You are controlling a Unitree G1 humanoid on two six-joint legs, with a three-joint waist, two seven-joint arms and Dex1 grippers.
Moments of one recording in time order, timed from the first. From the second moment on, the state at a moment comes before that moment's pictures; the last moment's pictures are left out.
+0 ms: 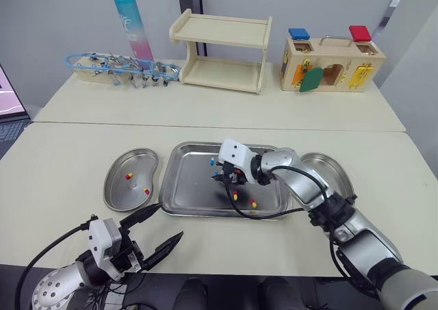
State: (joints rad) left arm 0.43 0.48 0.29 -0.33 -0.53 -0.07 -1.04; right arm -0.83 -0.26 0.55 0.19 0.02 0.56 0.82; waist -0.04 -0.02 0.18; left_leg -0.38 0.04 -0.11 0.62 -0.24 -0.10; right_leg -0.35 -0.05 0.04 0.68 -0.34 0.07
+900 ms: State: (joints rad) left arm 0.45 0.48 0.25 -0.32 -0.52 -0.11 -1.04; right arm -0.93 -0.17 0.55 0.49 -0.09 0.42 0.92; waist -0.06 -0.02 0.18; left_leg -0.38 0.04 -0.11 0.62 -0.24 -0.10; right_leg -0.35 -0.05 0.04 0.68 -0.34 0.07
